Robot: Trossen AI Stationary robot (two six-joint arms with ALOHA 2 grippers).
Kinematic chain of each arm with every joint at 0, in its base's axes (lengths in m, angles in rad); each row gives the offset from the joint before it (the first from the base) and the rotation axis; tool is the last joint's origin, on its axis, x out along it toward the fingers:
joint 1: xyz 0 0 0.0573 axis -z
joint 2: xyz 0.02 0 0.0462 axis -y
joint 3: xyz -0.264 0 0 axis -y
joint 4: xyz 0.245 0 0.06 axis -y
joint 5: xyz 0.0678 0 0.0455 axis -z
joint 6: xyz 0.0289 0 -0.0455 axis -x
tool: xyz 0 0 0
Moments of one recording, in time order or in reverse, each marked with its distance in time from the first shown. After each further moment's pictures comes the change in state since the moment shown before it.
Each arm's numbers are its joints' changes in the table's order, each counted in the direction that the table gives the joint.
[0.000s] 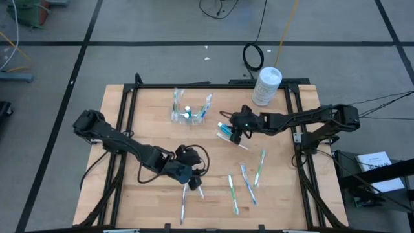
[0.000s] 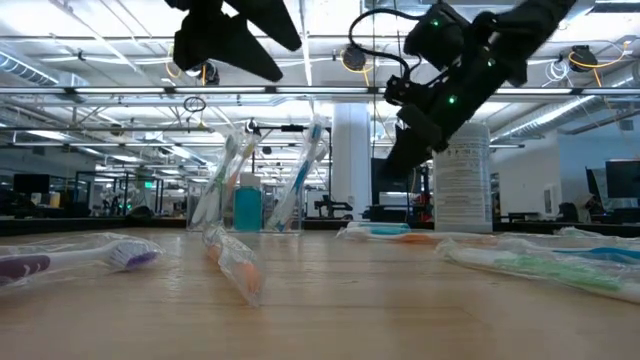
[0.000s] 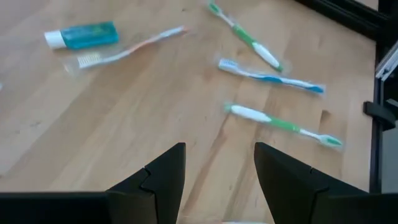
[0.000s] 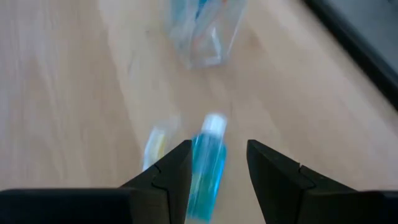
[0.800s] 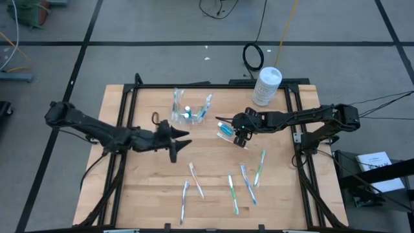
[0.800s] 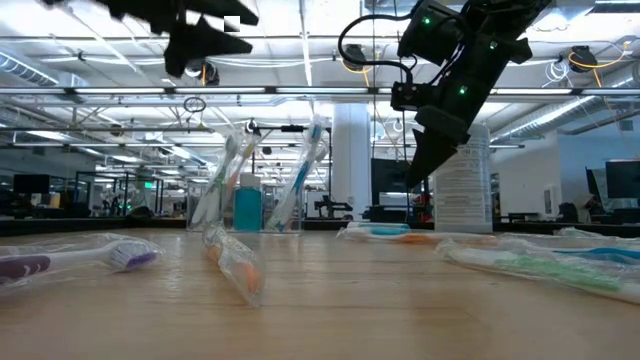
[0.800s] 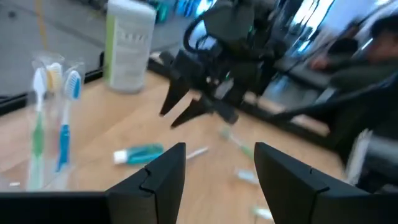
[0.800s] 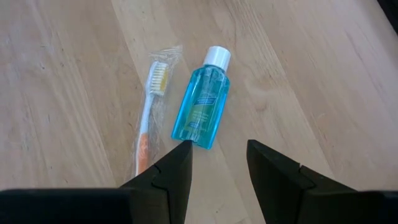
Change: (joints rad) left arm -0.161 0.528 -0.581 0.661 -0.055 -0.359; right arm -0.027 0.000 0.119 -0.382 0.000 -0.069
